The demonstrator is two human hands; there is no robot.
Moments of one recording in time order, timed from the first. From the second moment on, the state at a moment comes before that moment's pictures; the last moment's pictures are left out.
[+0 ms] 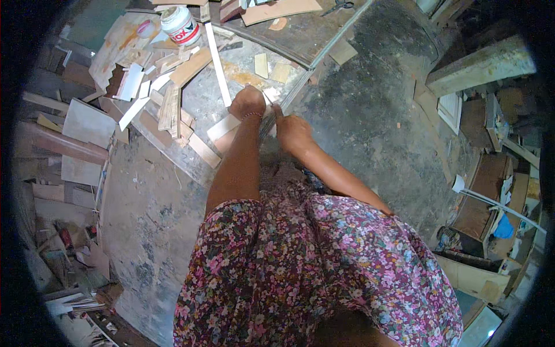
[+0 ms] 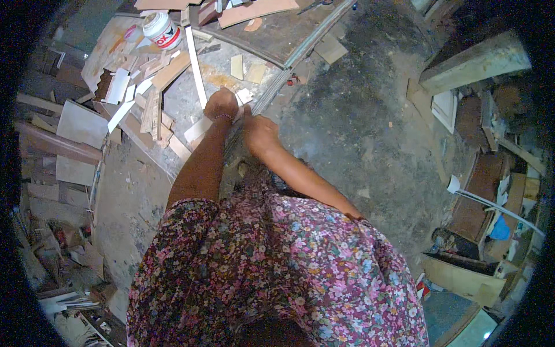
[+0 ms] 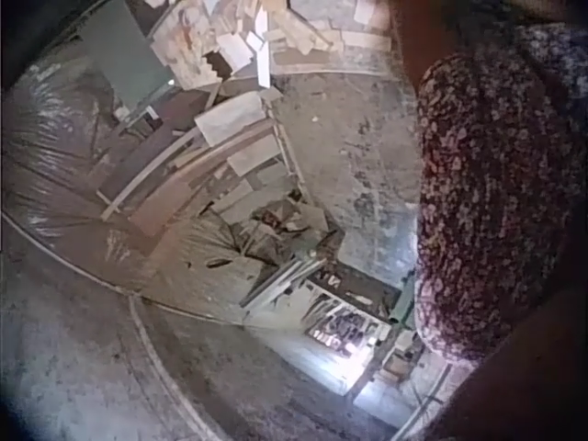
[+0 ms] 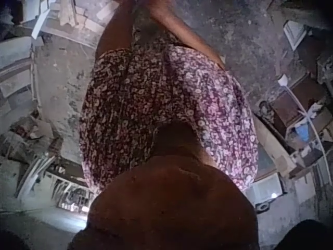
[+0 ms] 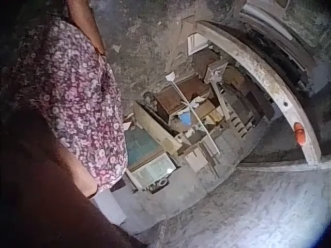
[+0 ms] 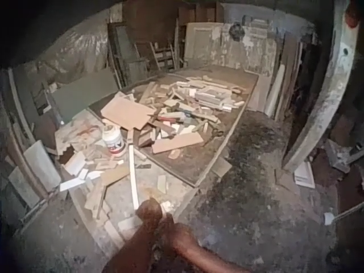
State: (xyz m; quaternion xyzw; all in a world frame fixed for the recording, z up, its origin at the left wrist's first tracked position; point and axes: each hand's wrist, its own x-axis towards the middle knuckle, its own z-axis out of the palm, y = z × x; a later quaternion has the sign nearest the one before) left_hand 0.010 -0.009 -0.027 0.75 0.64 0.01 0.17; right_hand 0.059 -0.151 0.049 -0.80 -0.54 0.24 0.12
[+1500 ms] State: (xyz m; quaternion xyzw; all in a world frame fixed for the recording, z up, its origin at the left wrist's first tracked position) left_hand 0.016 -0.021 -0.007 0.76 0.63 0.01 0.17; right_hand 0.064 -0.158 0.046 -0.80 -0.52 0.25 0.12
